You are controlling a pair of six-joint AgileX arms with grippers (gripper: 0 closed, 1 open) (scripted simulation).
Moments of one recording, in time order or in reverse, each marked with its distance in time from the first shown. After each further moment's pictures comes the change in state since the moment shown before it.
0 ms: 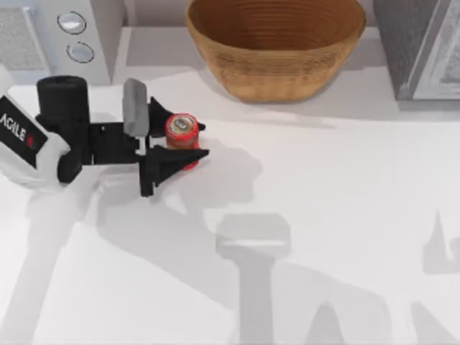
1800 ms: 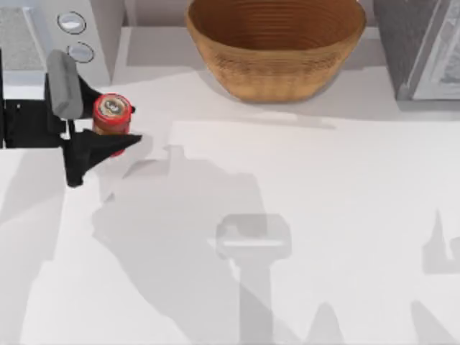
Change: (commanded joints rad) left arm 0.169 -0.442 -0.089 -0.845 -0.135 0.561; right arm 0.000 0.000 0.000 0.000 0.000 0.000
